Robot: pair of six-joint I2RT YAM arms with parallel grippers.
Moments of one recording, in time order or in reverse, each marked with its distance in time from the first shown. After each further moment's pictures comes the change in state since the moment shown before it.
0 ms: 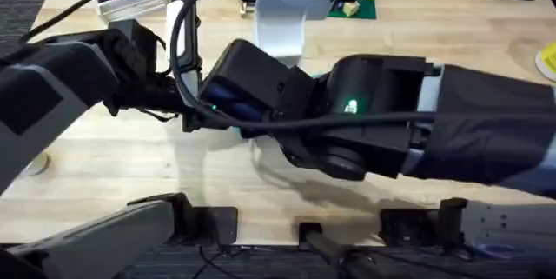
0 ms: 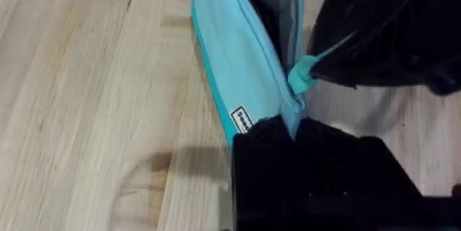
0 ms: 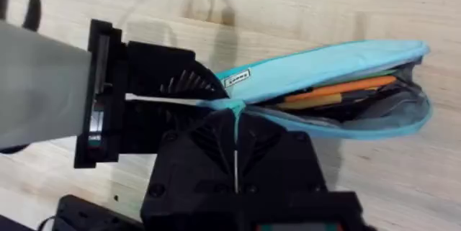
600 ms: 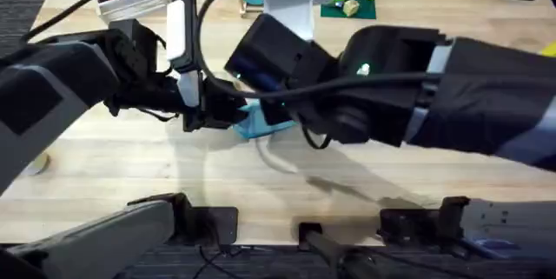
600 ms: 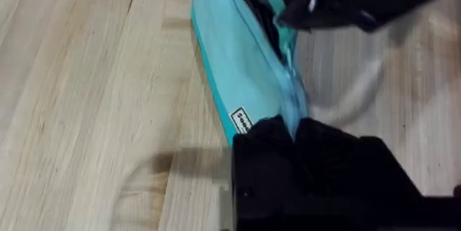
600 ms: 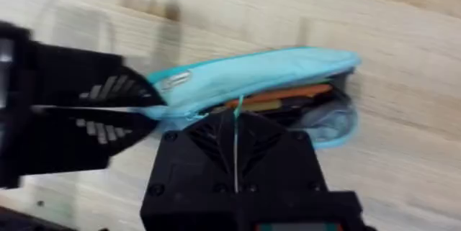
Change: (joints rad) left arm -0.003 0.000 0.000 0.005 0.003 0.000; right arm -0.110 0.000 0.000 -0.103 -0.027 -0.164
